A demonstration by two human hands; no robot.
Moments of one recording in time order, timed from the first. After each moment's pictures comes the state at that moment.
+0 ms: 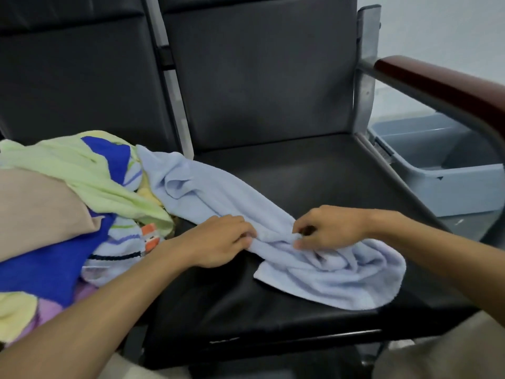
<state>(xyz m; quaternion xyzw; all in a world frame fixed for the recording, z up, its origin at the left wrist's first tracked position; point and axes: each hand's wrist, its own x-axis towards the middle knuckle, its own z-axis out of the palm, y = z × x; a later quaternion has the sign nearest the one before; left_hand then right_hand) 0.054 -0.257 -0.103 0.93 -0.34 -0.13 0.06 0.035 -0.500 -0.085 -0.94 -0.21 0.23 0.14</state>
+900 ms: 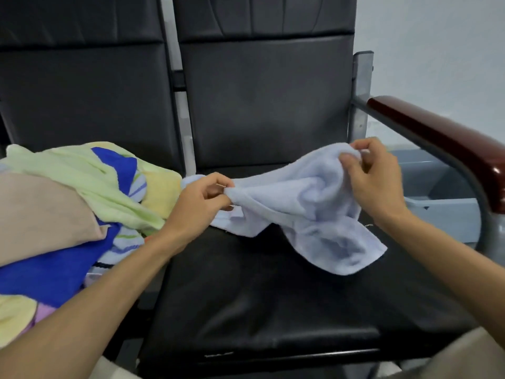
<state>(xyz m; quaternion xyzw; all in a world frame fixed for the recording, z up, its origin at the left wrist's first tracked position) 0.058 -0.254 -0.050 0.80 -0.17 0.08 0.57 0.043 -0.531 -0.034 -0.81 -0.01 -0.35 0.46</state>
